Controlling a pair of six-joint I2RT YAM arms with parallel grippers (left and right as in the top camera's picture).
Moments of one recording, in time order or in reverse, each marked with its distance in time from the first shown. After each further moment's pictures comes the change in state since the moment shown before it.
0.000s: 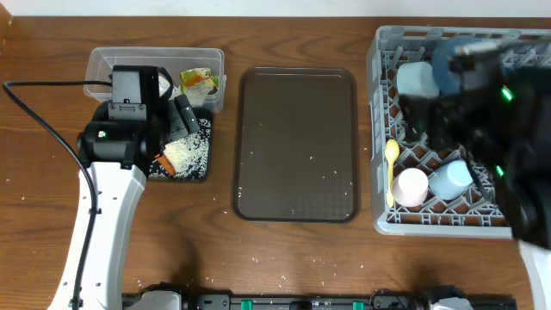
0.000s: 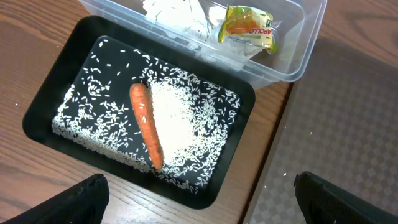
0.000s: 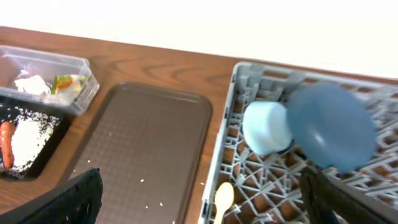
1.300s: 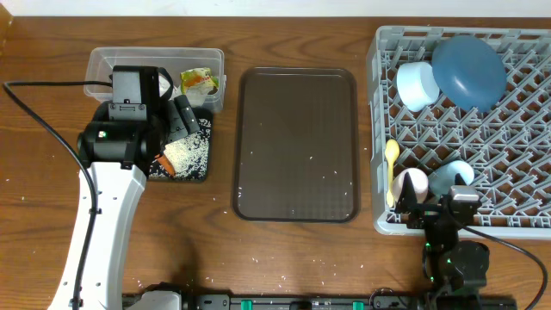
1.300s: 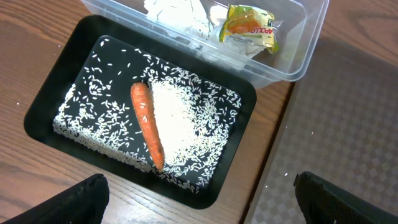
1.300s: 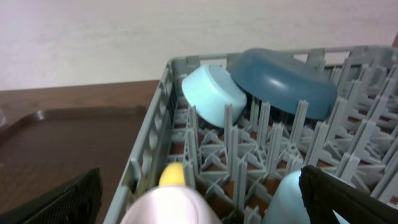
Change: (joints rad) left arm 0.000 0.000 -0.002 0.000 -0.003 0.000; right arm -0.103 -1.070 -1.530 0.936 0.132 0.078
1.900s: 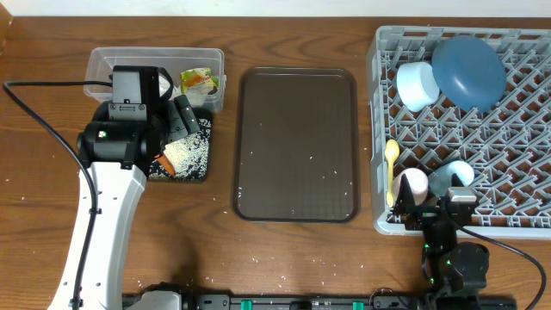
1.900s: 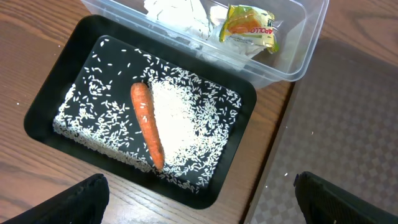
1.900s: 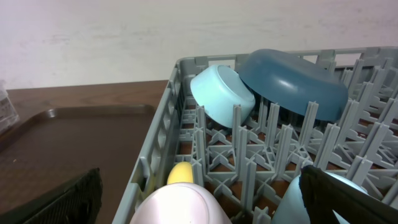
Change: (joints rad) left arm 0.000 0.000 0.000 0.000 0.000 0.000; right arm 0.000 -0.013 -0.001 -0.002 -0.031 0.000
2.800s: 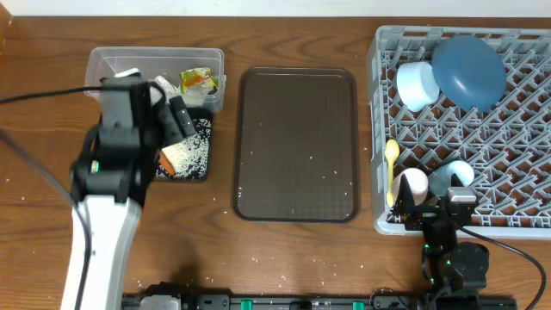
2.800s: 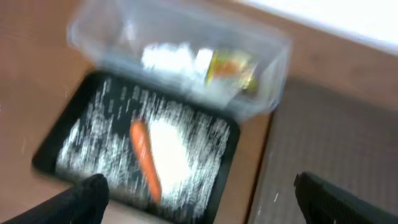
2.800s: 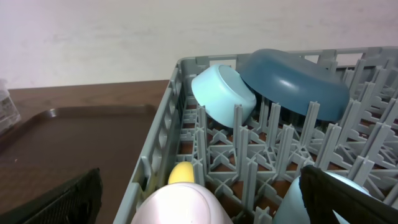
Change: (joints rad) left arm 0.000 -0.187 -0.128 0.200 -0.003 0.082; right arm 0.000 0.000 0.000 -0.001 -0.004 0.000
